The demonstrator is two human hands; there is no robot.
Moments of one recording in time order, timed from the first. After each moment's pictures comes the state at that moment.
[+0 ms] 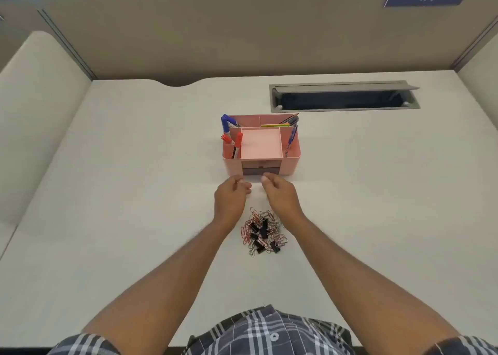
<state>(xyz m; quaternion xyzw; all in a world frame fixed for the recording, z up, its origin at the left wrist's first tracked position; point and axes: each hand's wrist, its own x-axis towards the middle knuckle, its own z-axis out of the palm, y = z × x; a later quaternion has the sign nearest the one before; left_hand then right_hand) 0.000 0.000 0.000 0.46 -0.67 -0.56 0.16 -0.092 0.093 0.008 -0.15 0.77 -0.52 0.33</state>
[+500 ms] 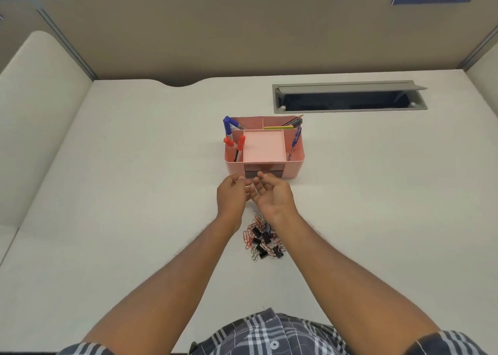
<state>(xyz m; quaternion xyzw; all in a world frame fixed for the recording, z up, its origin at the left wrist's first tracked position) -0.016 -0.010 -0.002 0.52 -0.49 -0.67 0.21 -0.090 0.053 0.003 0.21 0.37 -0.77 0.48</state>
